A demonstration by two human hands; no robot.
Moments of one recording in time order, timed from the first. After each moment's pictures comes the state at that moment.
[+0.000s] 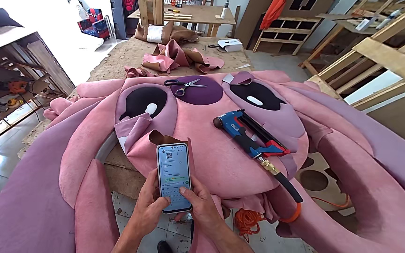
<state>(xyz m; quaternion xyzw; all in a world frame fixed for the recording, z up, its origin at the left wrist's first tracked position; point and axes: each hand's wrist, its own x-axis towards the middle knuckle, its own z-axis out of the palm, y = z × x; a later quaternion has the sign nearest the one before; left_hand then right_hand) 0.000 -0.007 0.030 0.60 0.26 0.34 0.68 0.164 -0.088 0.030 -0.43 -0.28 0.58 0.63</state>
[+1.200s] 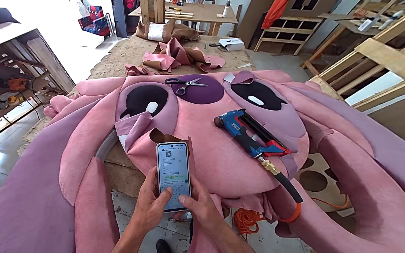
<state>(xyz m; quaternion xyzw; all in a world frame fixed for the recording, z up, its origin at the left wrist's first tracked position) 0.007 -0.012 0.031 0.59 0.30 0.37 0.64 0.167 -0.092 0.029 -0.42 -0.34 0.58 0.61</state>
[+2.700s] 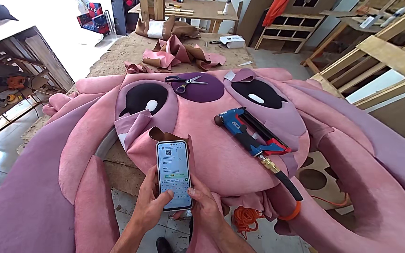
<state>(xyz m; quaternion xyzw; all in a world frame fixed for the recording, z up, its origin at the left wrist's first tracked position) 0.006 -0.012 0.031 0.58 0.30 0.36 0.66 0.172 -0.094 0.019 -0.34 -0.33 0.60 0.64</state>
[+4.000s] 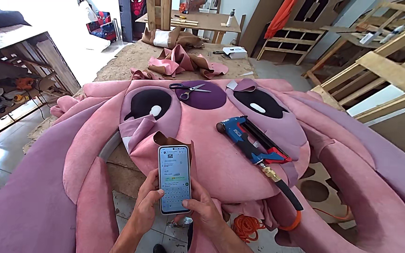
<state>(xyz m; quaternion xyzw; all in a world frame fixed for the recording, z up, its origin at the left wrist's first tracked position) -0.002 -0.003 0.026 0.56 0.24 0.39 0.69 0.174 -0.089 0.028 -0.35 -0.31 0.64 0.61</state>
